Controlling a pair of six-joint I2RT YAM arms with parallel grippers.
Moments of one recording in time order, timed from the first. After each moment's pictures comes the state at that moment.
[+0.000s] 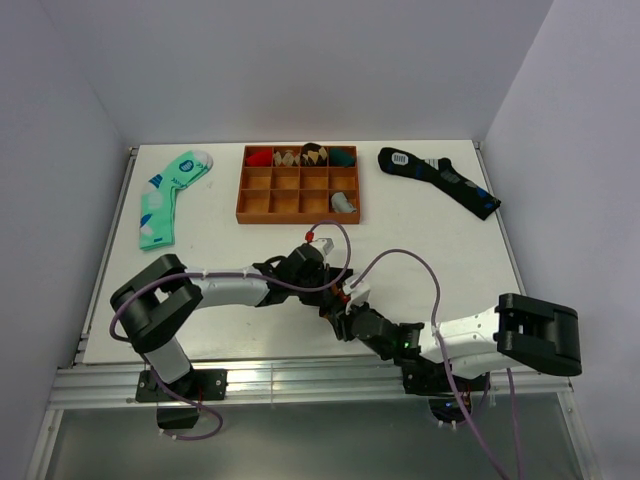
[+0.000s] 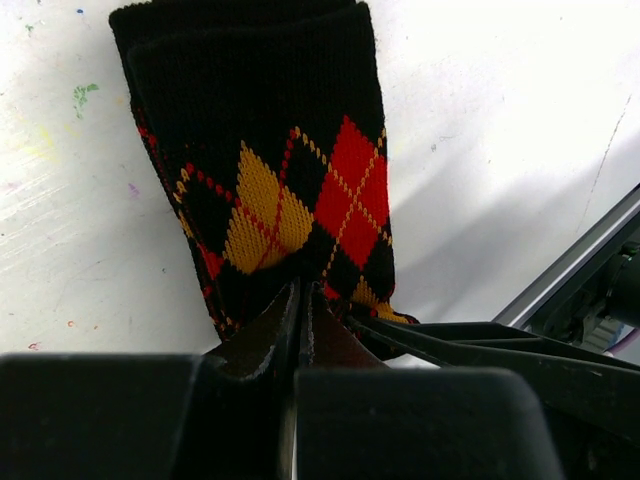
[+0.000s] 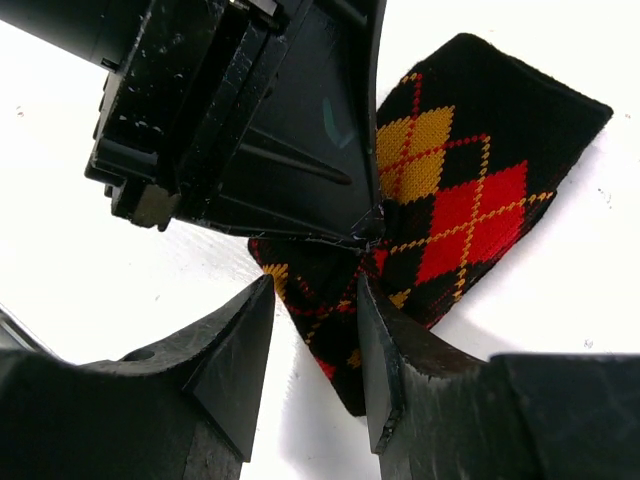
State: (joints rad) left arm -0.96 1.70 0.83 0.05 0.12 -0.76; right arm 1.28 1.22 0.18 0.53 0.55 0.46
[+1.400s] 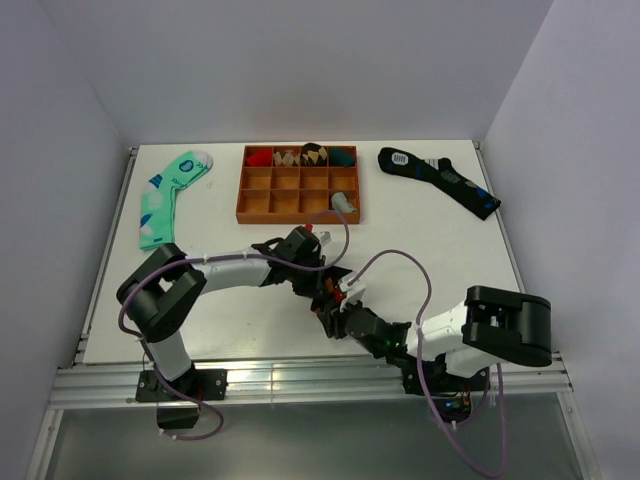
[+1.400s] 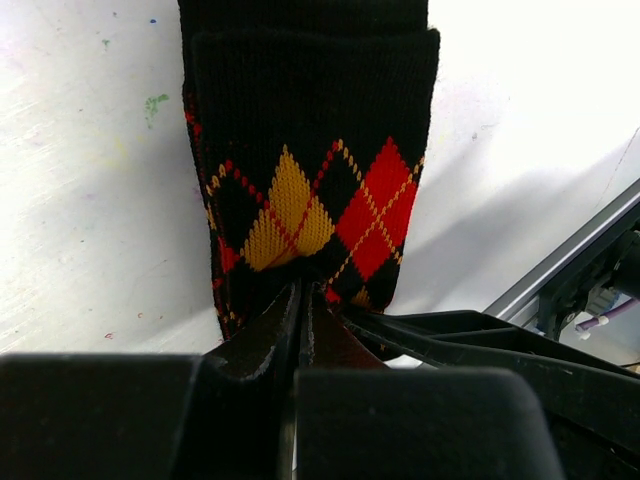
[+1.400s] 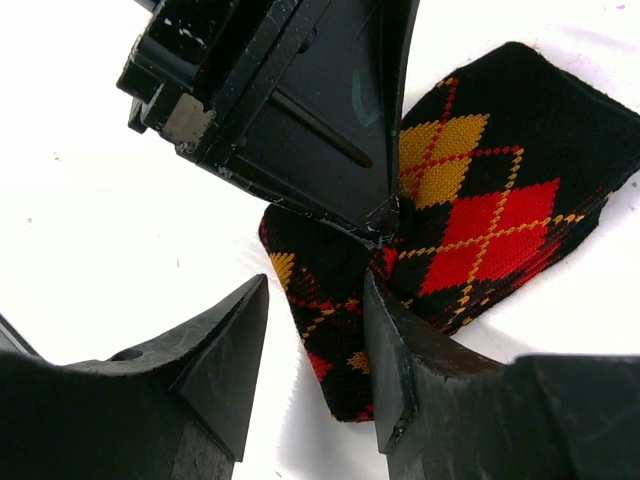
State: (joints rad) left arm -0.84 1.76 0.96 -0.18 0.27 -0.67; right arm 1.27 1.41 0.18 0.76 0.53 0.51
